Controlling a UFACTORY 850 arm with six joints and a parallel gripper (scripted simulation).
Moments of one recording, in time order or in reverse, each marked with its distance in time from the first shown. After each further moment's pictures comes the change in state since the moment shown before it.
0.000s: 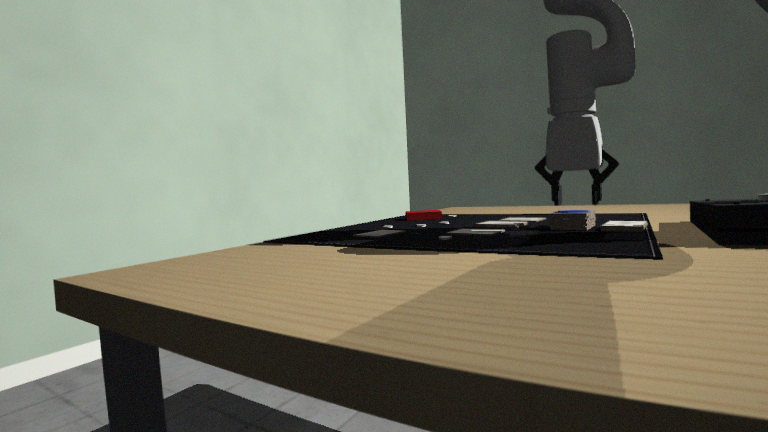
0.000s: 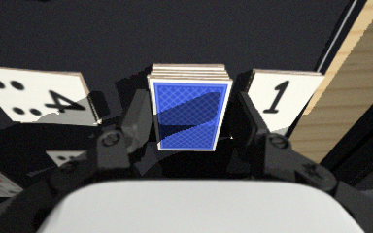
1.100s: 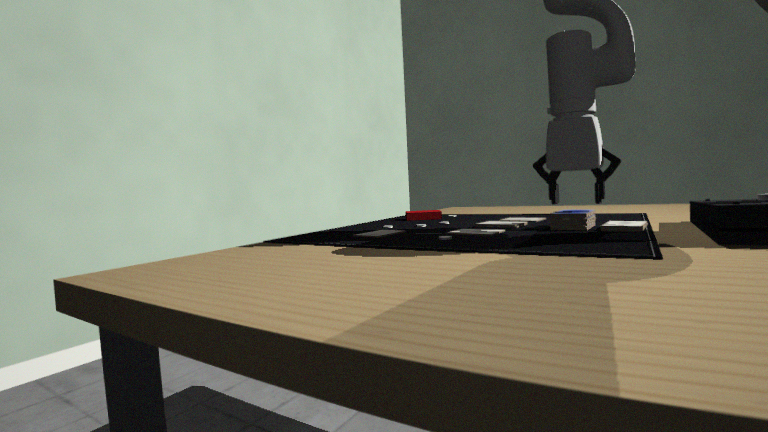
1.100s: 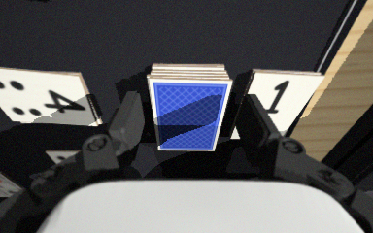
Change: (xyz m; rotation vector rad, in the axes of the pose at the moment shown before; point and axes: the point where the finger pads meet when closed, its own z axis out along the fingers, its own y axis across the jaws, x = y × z) arm 0.000 0.000 0.000 0.000 0.000 0.000
